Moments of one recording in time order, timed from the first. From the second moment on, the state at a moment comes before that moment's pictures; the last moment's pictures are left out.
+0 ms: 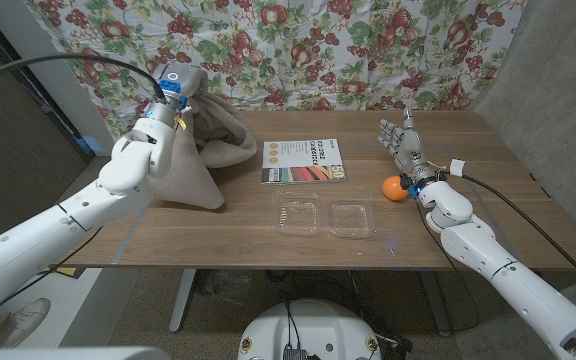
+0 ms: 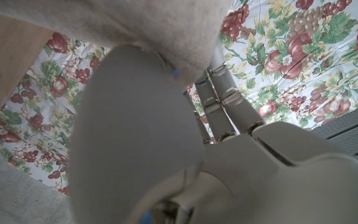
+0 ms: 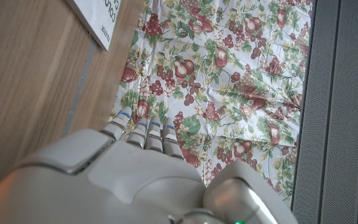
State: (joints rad) left arm 0.79 1.00 0.47 -1.99 0.90 0.53 0.24; left_hand 1.48 -0.21 0.75 -0.18 0.47 0.82 -0.06 0.88 0.93 0.70 -0.18 0.83 1.13 0.79 -0.09 0.78 1.12 0.69 -0.05 0.93 0.76; right arm -0.97 -0.58 -0.33 -1.53 0.64 0.31 -0.02; right_hand 0.06 0.09 -0.09 0.09 0.27 0.17 0.07 0.19 0.18 0.13 0.05 0.21 0.18 0.02 0.03 0.18 0.18 0.04 0.08 0.20 0.18
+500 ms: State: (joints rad) left arm 0.74 0.98 0.46 -2.00 0.98 0.49 0.25; left_hand 1.48 -0.21 0.74 -0.18 0.48 0.82 -0.06 0.88 0.93 0.71 -0.18 0.84 1.12 0.80 -0.09 0.77 1.13 0.70 -0.06 0.92 0.75; right arm -0.98 -0.58 -0.32 -1.52 0.64 0.33 -0.02; right_hand 0.06 0.09 -0.09 0.09 0.27 0.17 0.07 0.19 0.18 0.13 0.05 0.21 0.18 0.02 0.03 0.18 0.18 0.04 0.08 0.20 0.18
